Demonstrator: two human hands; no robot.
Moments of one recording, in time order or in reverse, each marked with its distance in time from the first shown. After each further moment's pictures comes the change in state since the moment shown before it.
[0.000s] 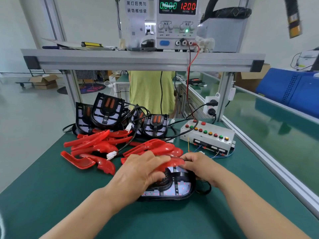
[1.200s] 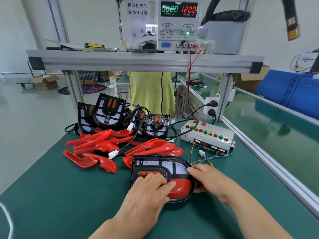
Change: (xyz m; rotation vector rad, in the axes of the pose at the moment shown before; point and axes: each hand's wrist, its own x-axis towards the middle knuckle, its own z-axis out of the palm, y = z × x) left_hand -0.038 0.036 0.034 0.223 0.033 0.046; right_hand -0.039 0.011 0.011 0.259 0.031 0.120
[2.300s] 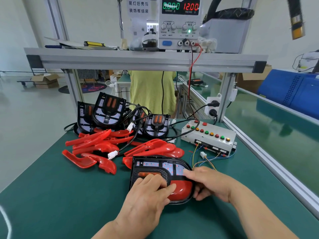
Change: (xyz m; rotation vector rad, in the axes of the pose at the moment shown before) left_hand -0.001 -0.006 0.012 -0.078 0.081 -0.023; right_hand -0.002 -0.012 -0.007 -0.024 -0.269 0.059
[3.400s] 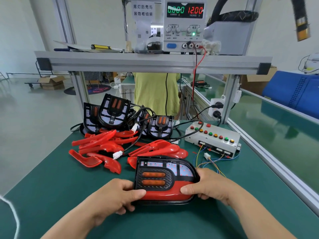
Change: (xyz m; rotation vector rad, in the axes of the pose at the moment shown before) left_hand -0.016 -0.047 -0.052 -0.880 -0.431 -1.078; right_hand -0.001 -0.001 0.009 -0.176 0.046 -0.017
